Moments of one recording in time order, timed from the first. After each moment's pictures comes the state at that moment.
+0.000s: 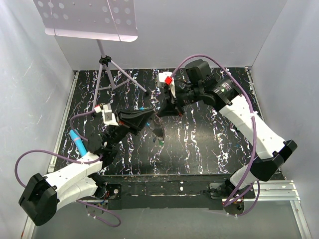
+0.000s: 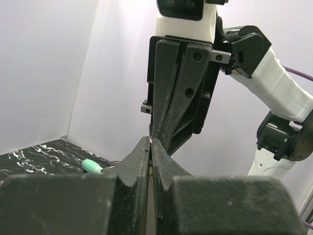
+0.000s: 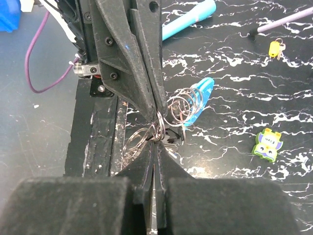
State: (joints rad) left arm -0.69 0.94 0.44 1.20 0.26 -0.56; right arm 0.75 1.51 1.81 -0.92 -0.87 -0.42
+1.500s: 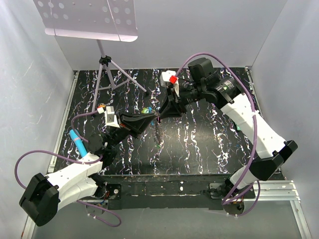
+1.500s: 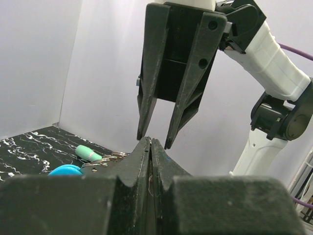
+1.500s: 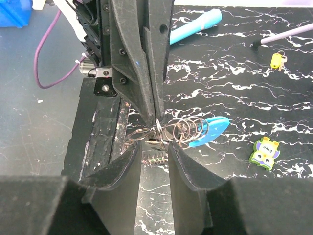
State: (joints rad) left arm -0.67 0.95 0.39 1.21 0.34 -0.58; right arm 0.71 1.51 1.82 -0.95 -0.95 -0.48
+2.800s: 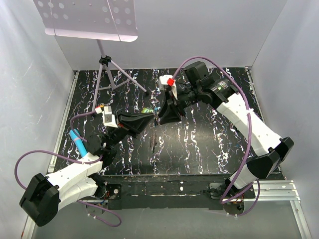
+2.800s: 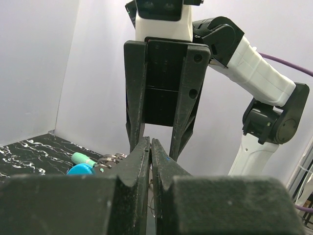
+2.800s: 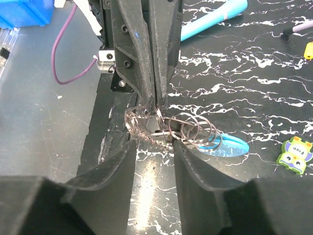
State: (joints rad) left arm -0.66 0.95 0.39 1.25 0.35 -0.61; right arm 0.71 1.54 1.77 -0.97 -1.02 -0.48
